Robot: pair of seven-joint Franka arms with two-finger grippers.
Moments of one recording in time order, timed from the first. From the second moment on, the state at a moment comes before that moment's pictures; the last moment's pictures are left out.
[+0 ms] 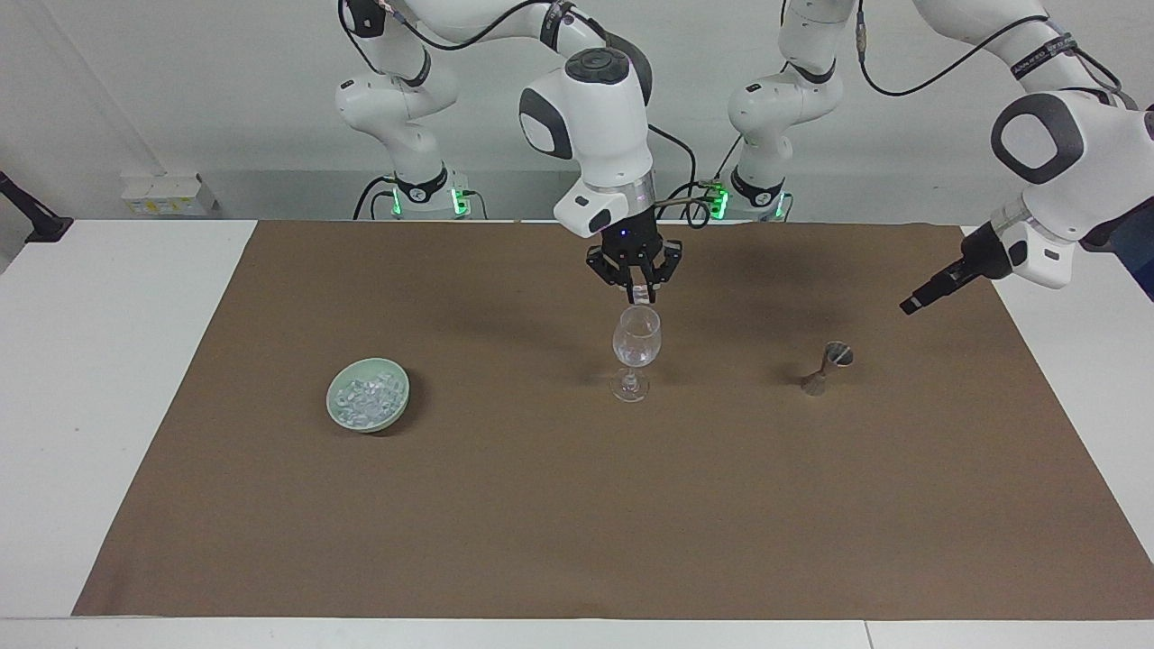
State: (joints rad) left arm 0.28 0.03 -0.09 -1.88 -0.21 1.75 -0.20; right arm 0.48 0.29 0.20 -1.55 0.02 2.11 0.84
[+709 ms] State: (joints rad) left arm 0.10 -0.03 -0.09 -1.87 -0.06 1.78 -0.18; right arm 0.48 0.33 0.20 -1.55 0.02 2.16 0.84
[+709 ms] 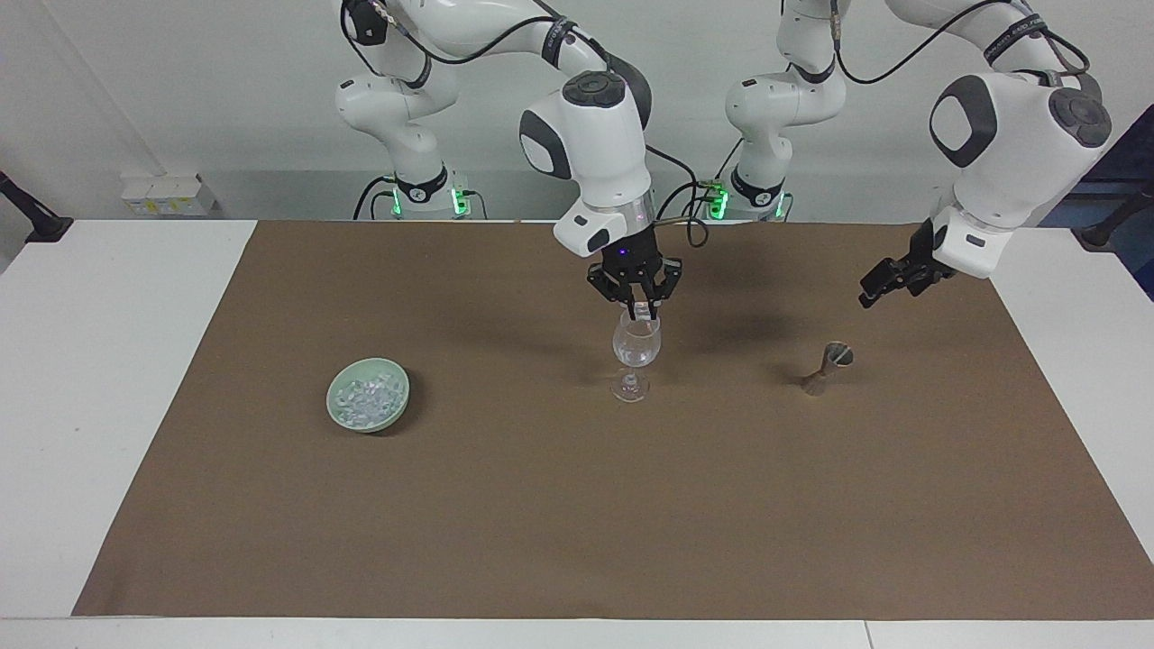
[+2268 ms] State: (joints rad) left arm 0.05 -0.12 -0.11 -1.71 0.00 1.57 0.04; right arm 0.48 0.34 0.20 -1.55 0.01 2.16 0.84
